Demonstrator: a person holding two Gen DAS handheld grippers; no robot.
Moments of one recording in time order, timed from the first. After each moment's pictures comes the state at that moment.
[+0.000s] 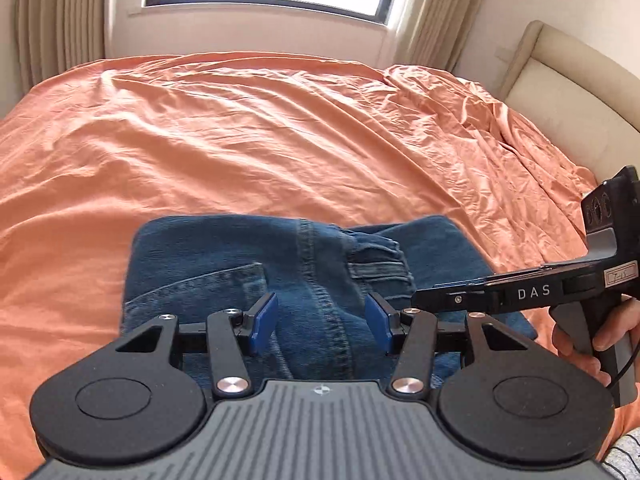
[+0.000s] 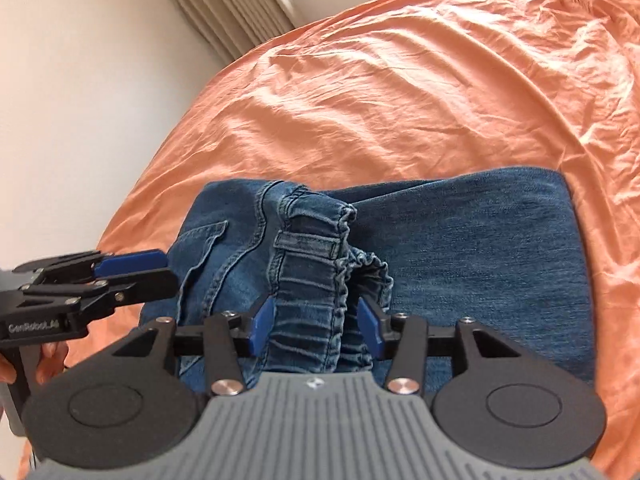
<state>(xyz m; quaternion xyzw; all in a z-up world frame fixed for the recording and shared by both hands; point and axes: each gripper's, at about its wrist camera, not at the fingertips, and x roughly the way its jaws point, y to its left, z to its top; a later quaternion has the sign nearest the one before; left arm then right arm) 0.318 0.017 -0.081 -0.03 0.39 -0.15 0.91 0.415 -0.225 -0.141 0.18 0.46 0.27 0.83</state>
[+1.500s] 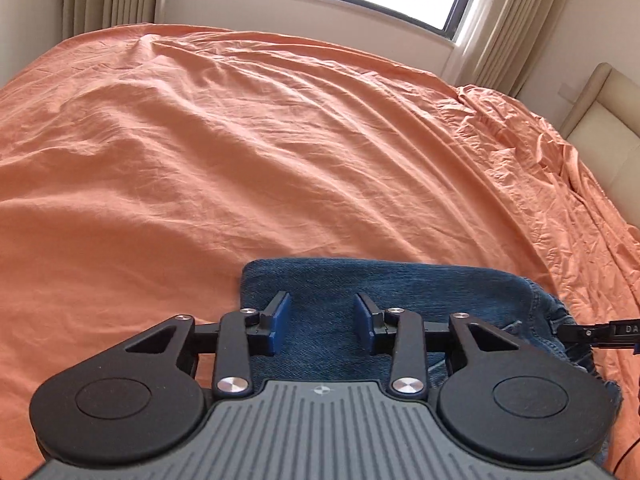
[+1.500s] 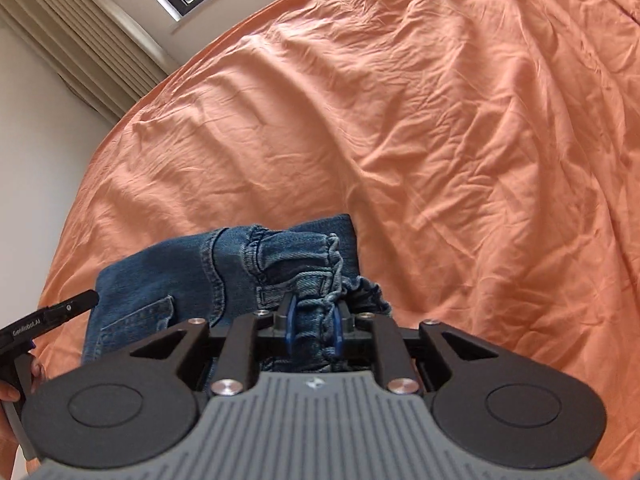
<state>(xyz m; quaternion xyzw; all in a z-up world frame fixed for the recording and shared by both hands) 0.417 0.026 -0.147 -0.08 0.40 -0.08 0.91 0.468 -0.355 -0.186 0.22 0.48 0.13 0.84</state>
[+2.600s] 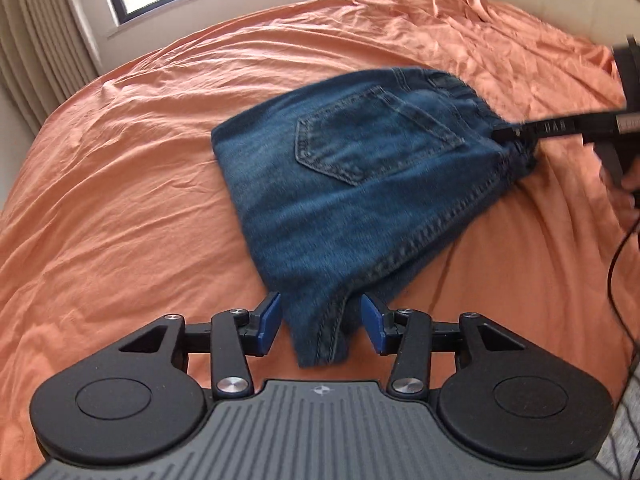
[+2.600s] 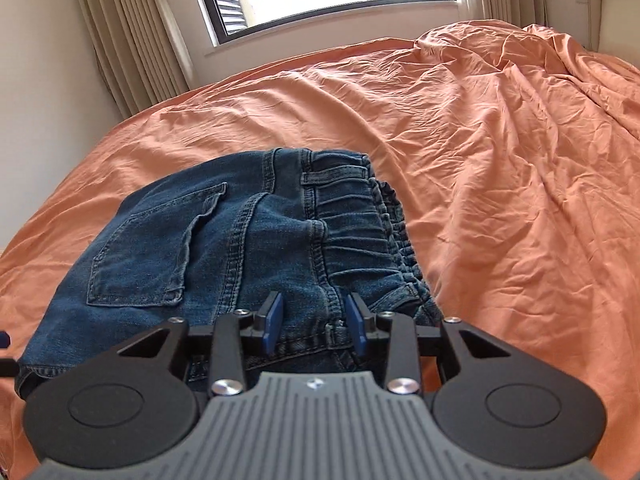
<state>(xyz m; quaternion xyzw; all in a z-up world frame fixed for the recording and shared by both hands) 0.196 -0.024 -0.124 0.17 0.43 -0.13 0.88 0.313 -0.304 -0.176 0.11 0.36 0.10 0.92</state>
